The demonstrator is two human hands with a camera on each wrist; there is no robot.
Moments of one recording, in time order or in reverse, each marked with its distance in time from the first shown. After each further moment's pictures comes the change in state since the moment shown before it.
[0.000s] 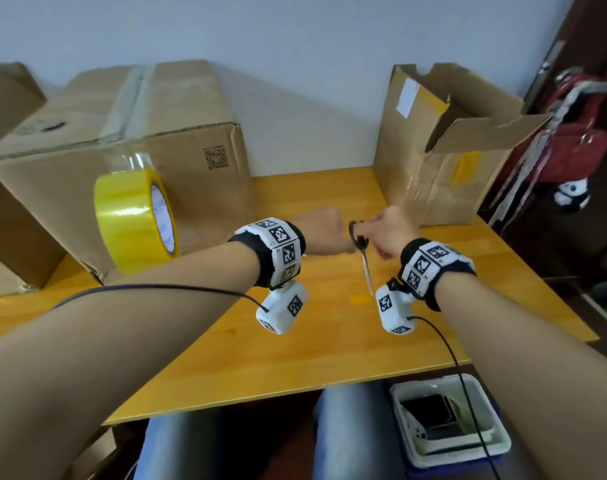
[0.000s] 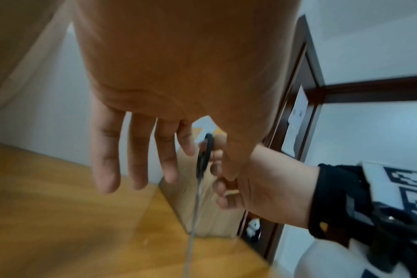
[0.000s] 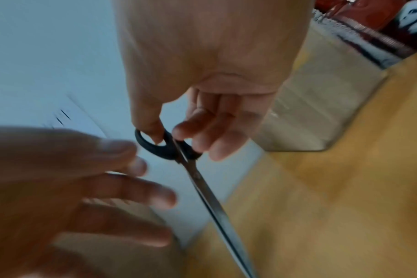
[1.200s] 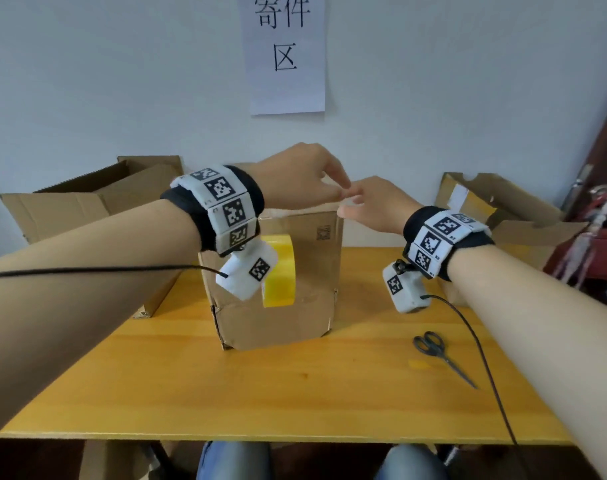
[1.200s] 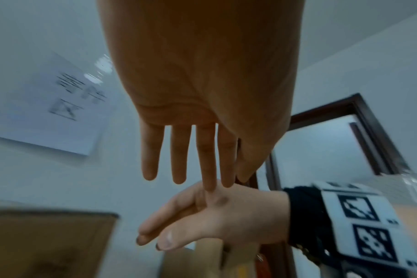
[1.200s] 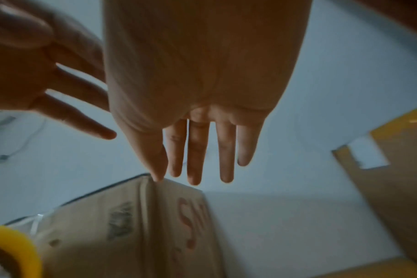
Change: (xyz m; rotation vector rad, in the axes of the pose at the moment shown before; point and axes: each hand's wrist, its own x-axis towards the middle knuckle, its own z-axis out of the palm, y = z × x) left_hand -0.192 -0.032 -0.196 0.201 0.517 0.225; right_hand -0.090 -0.233 -0.012 -0.380 -0.078 -0.675
